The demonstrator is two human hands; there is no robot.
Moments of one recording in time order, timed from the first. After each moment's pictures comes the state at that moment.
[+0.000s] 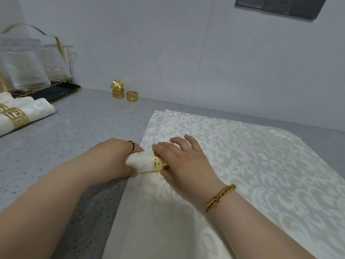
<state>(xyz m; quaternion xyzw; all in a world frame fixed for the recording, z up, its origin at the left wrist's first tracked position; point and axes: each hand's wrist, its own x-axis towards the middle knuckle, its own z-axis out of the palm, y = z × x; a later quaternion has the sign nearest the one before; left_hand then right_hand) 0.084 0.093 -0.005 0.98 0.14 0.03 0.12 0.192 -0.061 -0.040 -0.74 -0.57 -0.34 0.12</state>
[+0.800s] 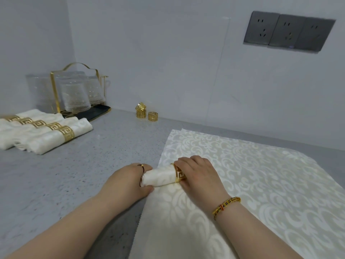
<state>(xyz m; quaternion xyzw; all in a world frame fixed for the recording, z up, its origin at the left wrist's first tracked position) 0.045 0.074 -0.022 0.95 0.18 0.18 0.16 0.191 -0.059 -0.039 -0.72 -0.57 -0.37 0.15</state>
